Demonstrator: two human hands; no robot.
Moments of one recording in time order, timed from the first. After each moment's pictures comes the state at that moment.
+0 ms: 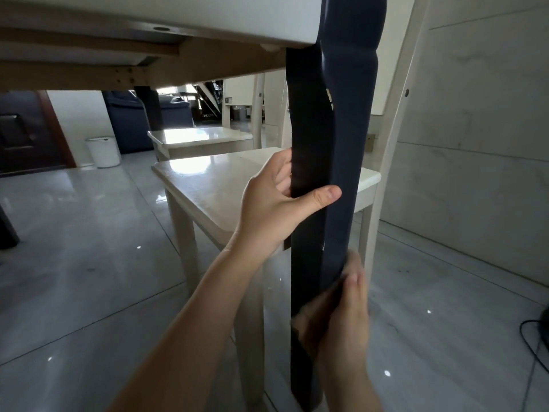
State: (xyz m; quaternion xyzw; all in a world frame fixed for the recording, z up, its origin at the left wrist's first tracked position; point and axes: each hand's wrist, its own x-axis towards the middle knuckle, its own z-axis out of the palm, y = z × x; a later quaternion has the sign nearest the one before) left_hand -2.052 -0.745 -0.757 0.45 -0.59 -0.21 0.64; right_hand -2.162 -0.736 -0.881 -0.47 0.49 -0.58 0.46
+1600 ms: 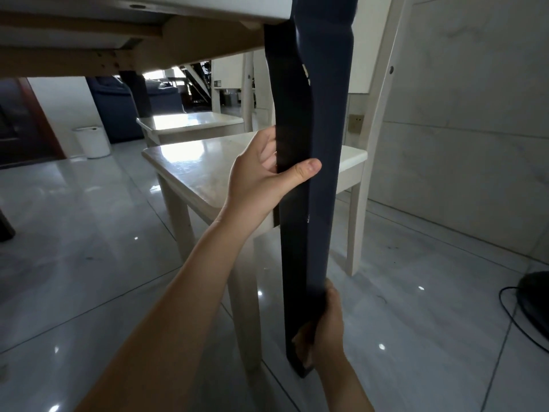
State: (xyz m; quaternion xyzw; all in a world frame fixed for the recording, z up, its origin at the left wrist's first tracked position) left_hand -2.054 -0.741 -0.754 0.46 -0.60 -0.20 0.63; right_hand -2.151 -0.750 -0.974 -0.32 0.41 -0.56 0.65
